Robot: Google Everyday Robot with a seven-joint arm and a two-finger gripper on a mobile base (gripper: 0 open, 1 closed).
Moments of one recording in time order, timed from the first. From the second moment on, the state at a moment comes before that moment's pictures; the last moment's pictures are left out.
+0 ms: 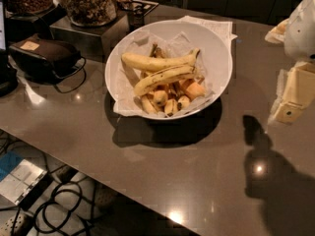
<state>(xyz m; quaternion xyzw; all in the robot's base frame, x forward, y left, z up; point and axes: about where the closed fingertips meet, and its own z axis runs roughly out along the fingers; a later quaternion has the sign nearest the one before) 0.438 -0.216 0.978 -0.60 0.78 -0.04 0.16</state>
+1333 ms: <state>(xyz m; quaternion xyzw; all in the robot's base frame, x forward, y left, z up) 0.440 -0.130 0.993 -0.68 0.72 -0.06 0.11</state>
